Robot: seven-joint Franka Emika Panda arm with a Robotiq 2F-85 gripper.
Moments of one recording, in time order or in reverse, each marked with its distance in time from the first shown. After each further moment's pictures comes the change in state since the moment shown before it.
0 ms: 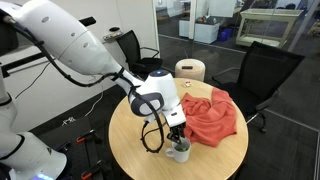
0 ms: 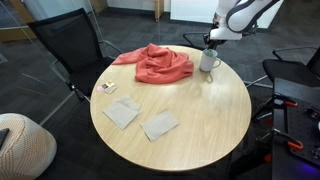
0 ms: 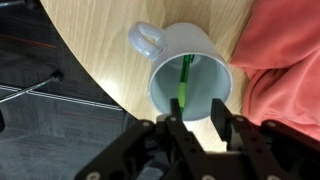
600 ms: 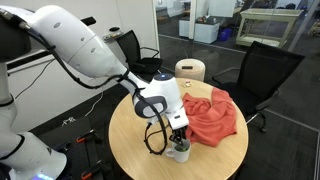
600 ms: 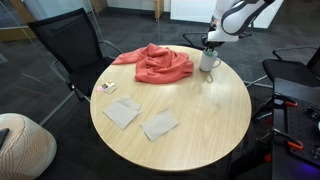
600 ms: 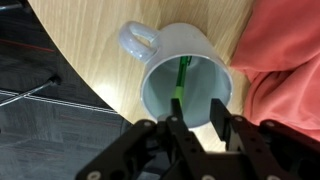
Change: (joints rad) arm 0.000 0.059 0.000 0.046 0.069 -0.001 -0.046
